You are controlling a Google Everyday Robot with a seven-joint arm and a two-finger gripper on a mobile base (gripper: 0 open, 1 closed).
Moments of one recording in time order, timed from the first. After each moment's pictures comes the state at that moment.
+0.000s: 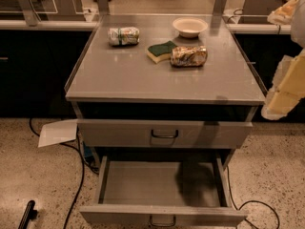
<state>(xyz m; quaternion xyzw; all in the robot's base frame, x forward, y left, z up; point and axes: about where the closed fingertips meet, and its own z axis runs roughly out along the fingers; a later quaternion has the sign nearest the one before) 0.431 -0.200 1.025 -0.60 0.76 -0.08 0.22</state>
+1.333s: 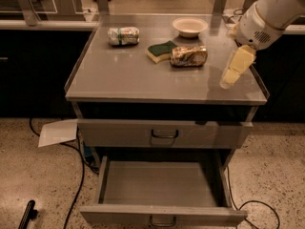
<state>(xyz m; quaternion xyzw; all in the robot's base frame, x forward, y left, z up) 0.606 -0.208 0.922 -0.60 0.77 0.03 0.22</state>
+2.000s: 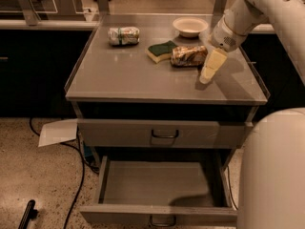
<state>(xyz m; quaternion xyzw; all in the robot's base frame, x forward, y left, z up) 0.702 -0.188 0.856 -0.60 0.77 0.06 0.21</state>
